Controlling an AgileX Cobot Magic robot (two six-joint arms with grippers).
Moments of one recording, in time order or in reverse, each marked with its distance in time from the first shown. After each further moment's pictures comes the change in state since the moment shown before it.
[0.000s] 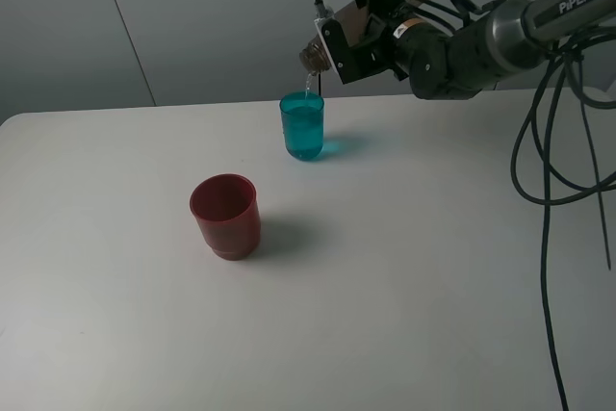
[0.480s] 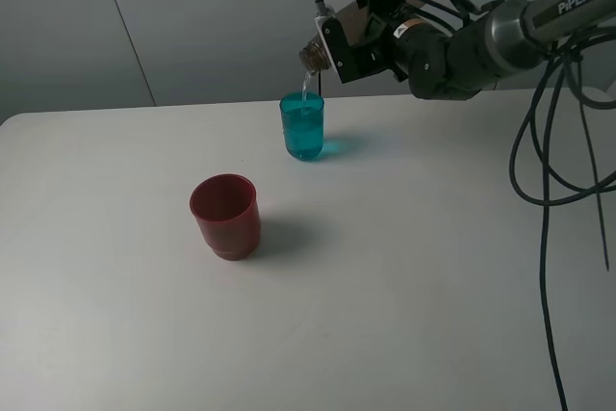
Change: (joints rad) left arm 0.000 0.000 0.000 0.000 0.000 0.000; right arm 0.002 0.000 0.000 0.023 0.000 0.000
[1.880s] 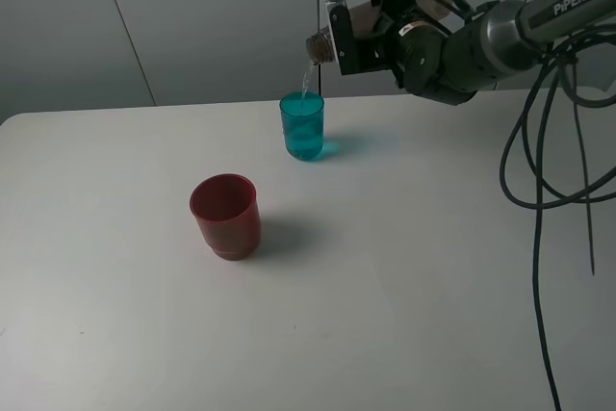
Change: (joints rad) left arm 0.000 0.000 0.000 0.000 0.000 0.000; right arm 0.016 0.000 0.000 0.203 0.000 0.001
